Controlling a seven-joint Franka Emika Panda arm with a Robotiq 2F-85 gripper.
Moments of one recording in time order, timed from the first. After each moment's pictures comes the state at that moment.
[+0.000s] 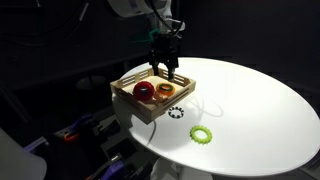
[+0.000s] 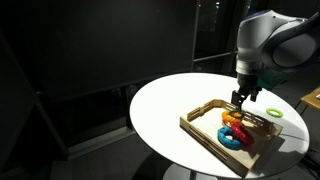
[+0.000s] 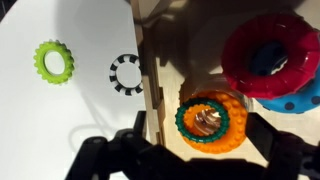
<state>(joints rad) 0.13 0.20 -0.01 -2.30 -0.29 2.36 0.41</state>
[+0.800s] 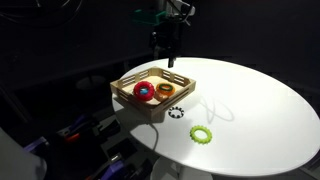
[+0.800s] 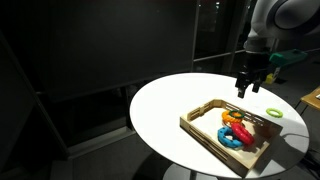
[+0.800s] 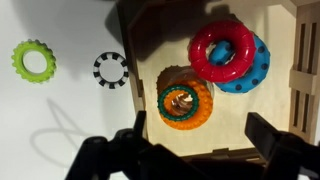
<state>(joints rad) 0.06 0.08 0.00 -2.30 0.02 2.29 0.11</state>
